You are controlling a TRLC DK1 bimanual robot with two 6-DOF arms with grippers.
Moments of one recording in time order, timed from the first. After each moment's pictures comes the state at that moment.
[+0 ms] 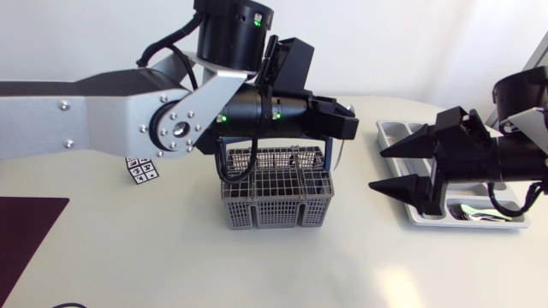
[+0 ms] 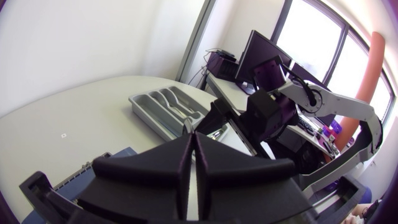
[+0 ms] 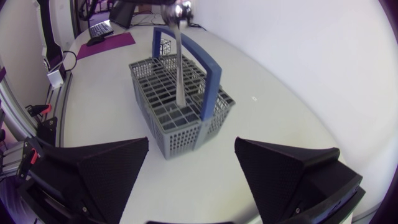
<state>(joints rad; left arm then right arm) -0.79 1.64 1.24 0.04 0.37 -0.22 -0.03 1.22 0.82 -0.53 -0.76 -0.86</state>
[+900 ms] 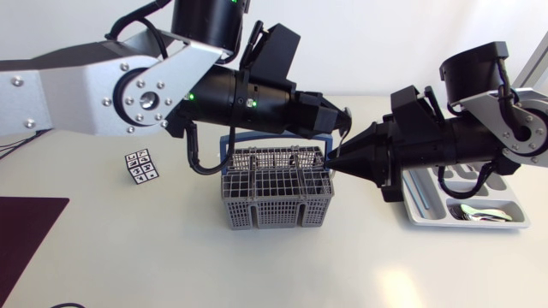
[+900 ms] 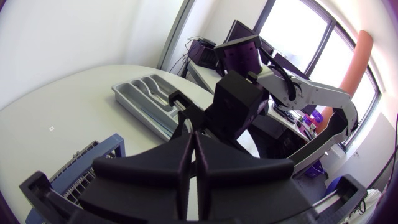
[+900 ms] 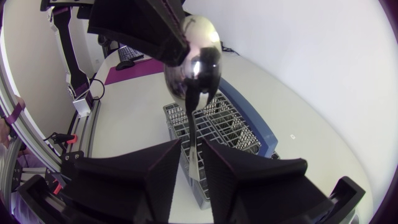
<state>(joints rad) -0.73 1.58 1.27 -0.12 0.56 -0.18 0.22 1.30 0.90 -0.39 -0.84 -0.62</state>
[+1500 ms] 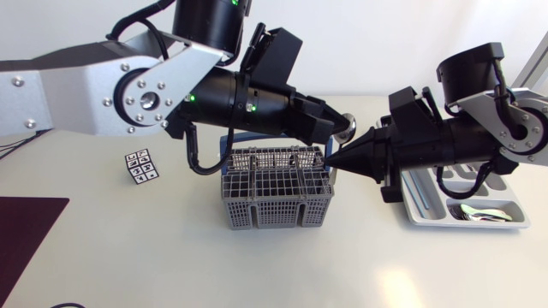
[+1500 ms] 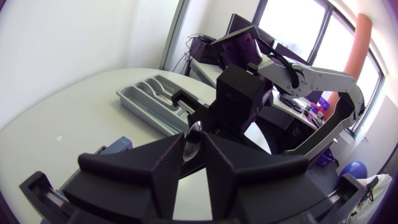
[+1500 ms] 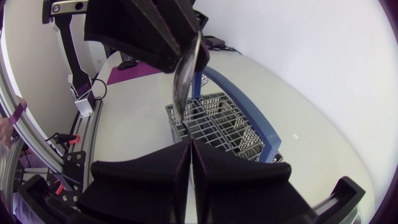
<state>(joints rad) -0.73 1.58 1.27 -0.14 0.53 -0.07 0.21 1.31 0.90 -0.41 -0.85 -0.63</state>
